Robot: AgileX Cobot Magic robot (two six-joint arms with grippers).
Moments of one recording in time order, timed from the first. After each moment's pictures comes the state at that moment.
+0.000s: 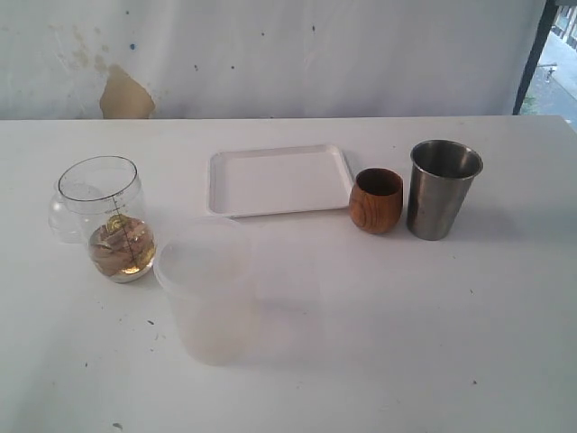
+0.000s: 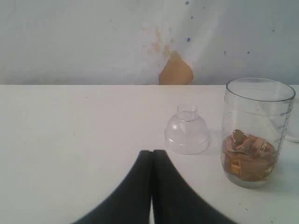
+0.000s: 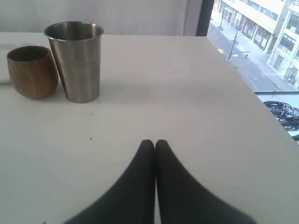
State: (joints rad) left arm 0.04 0.00 0.00 0.09 0.21 -0.07; right arm -0.05 0.00 0.00 -0.08 0.34 -0.02
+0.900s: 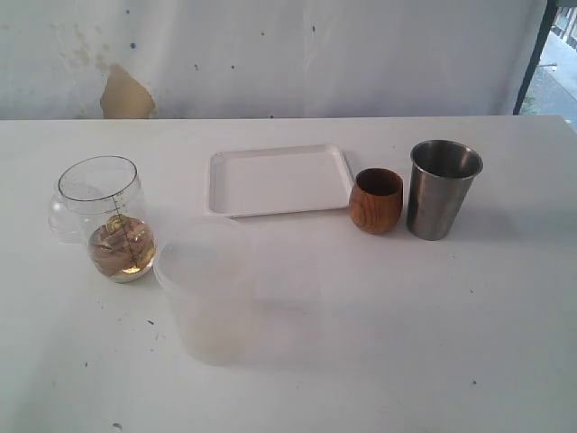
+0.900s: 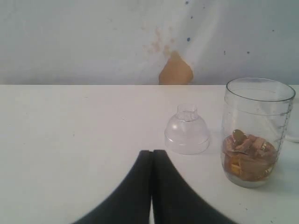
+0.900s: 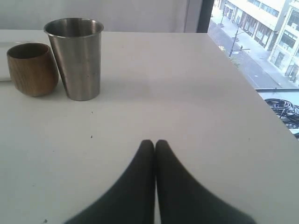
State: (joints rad) left arm 0.04 0.00 0.00 0.09 0.21 -0.07; right arm -0.05 0.00 0.00 -0.08 0.34 -0.01
